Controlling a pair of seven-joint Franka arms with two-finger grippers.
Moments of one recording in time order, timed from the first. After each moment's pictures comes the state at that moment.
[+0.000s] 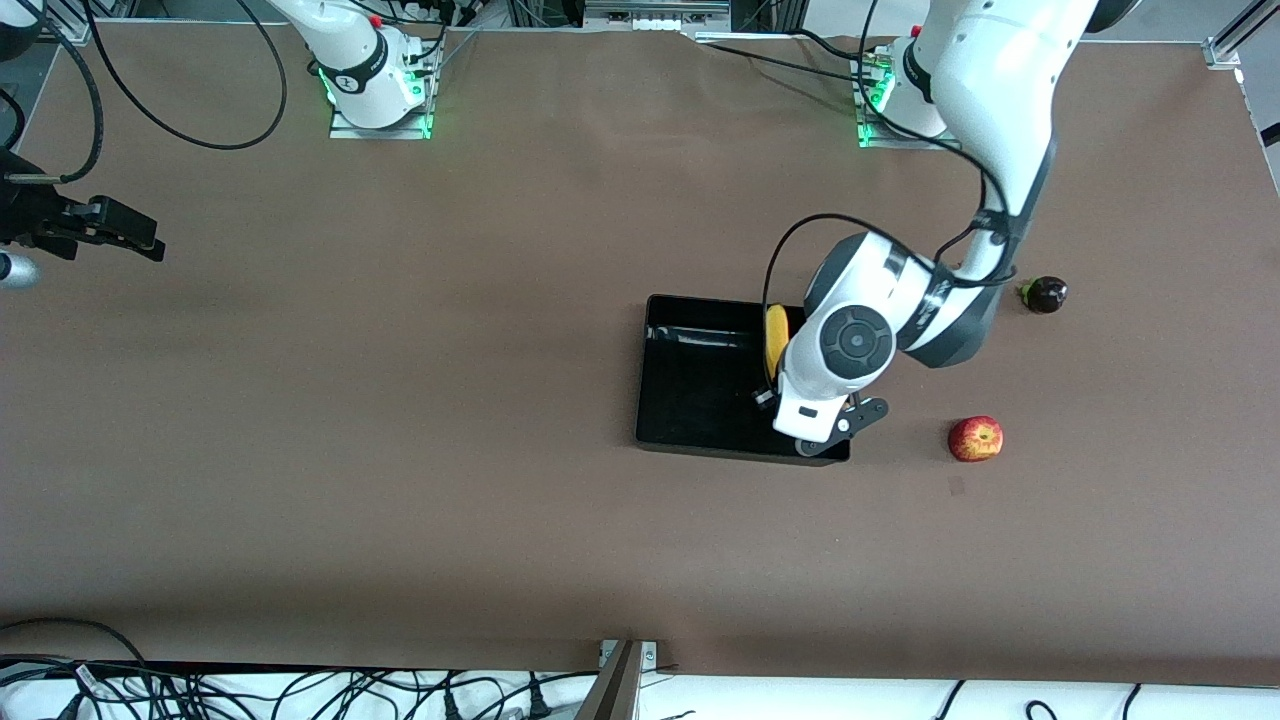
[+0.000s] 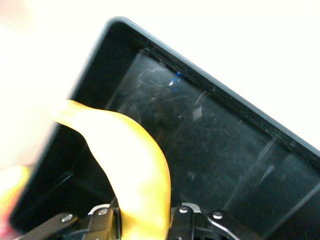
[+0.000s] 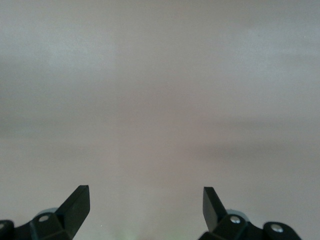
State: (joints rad) left arm -0.29 0.65 -0.18 -1.42 0.03 1.89 -0.96; right arm -0.02 0.07 -0.02 -1.57 -0.02 1.55 -0.04
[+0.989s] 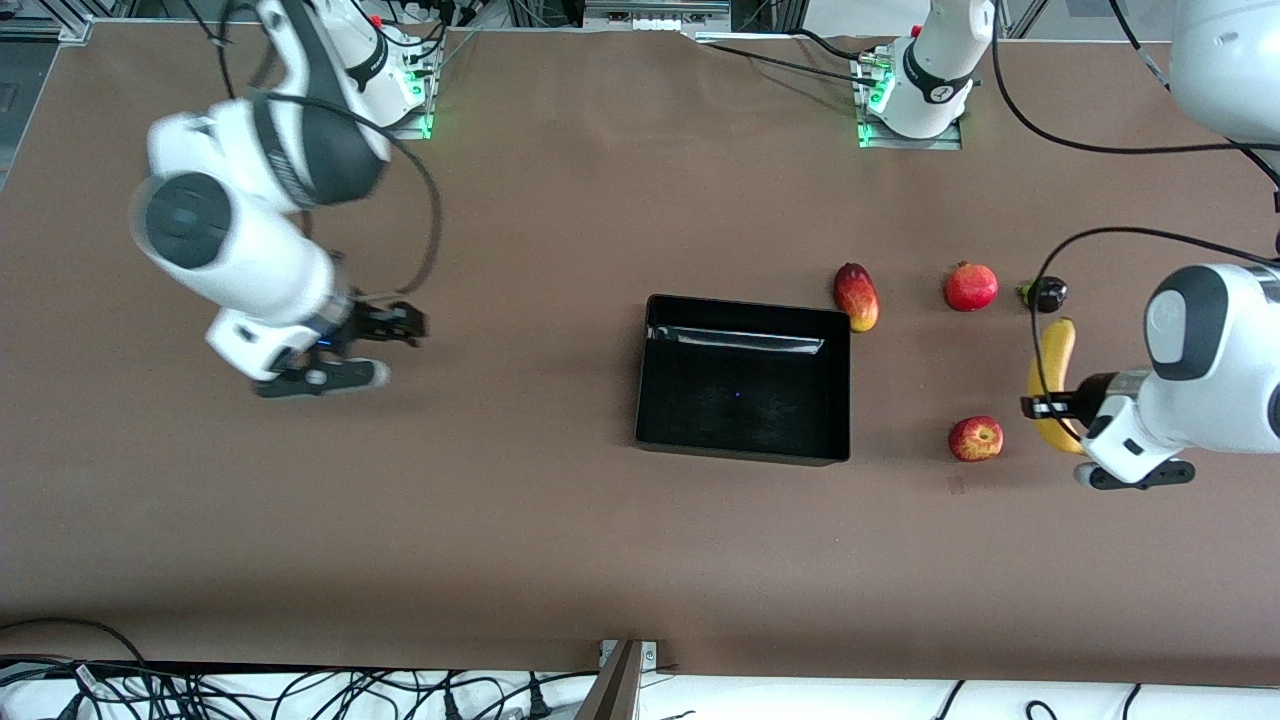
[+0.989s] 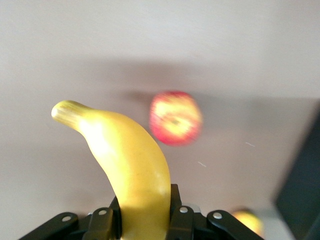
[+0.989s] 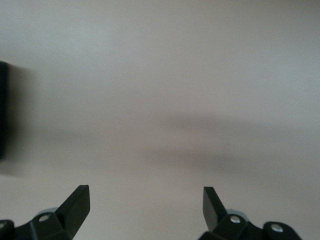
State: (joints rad) left arm 0.22 0.63 -0.15 -1.42 0.08 1.80 -0.03; right arm 0.38 0.38 0.00 -1.55 0.03 1.87 0.29
